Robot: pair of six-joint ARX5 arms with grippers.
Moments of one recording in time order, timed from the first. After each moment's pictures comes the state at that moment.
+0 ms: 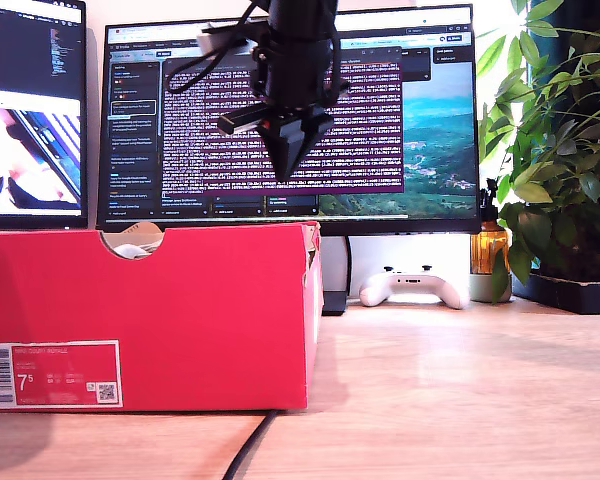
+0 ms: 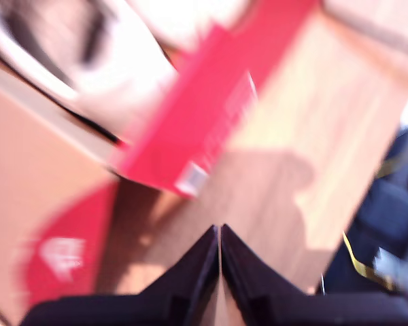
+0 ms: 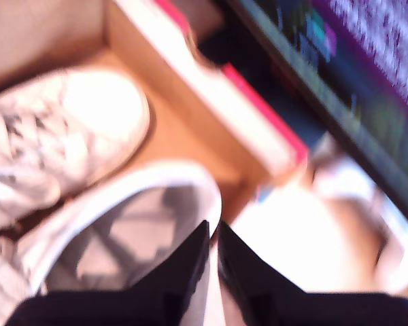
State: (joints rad) left arm -0.38 0.70 0.59 -0.79 0.18 0.58; right arm 0.67 2.08 2.00 -0.85 0.32 -0.17
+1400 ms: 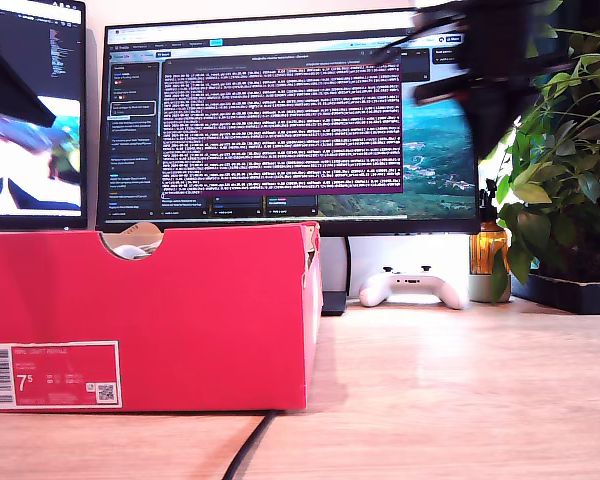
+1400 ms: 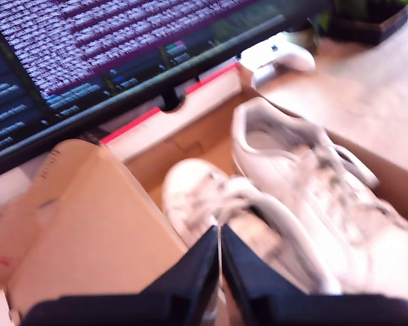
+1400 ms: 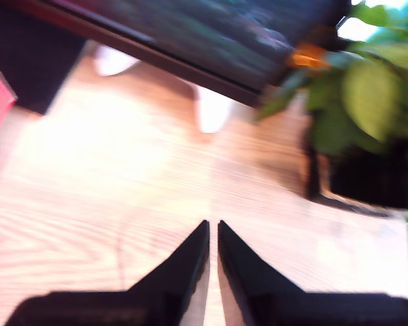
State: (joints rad) left arm -0.08 0.96 0.64 -0.06 0.49 0.31; right arm 0.33 1.58 1.41 -0.64 0.32 -0.08
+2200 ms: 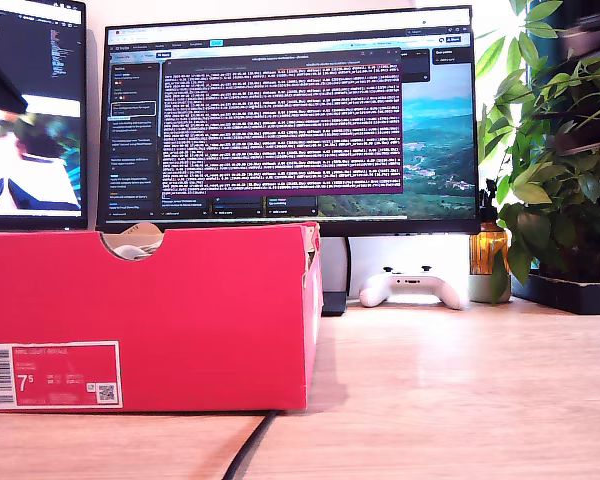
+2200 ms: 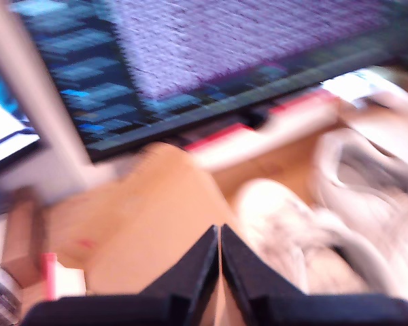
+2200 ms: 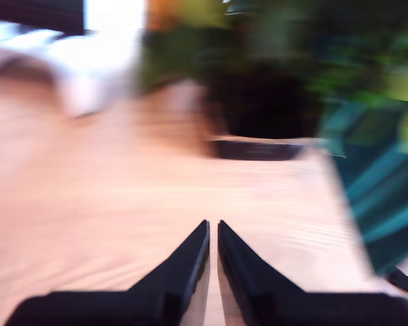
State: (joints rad) left arm -0.05 0.97 0.64 0.07 0.33 0.16; right arm 0.05 1.25 0.76 -0.04 0.32 -0.08
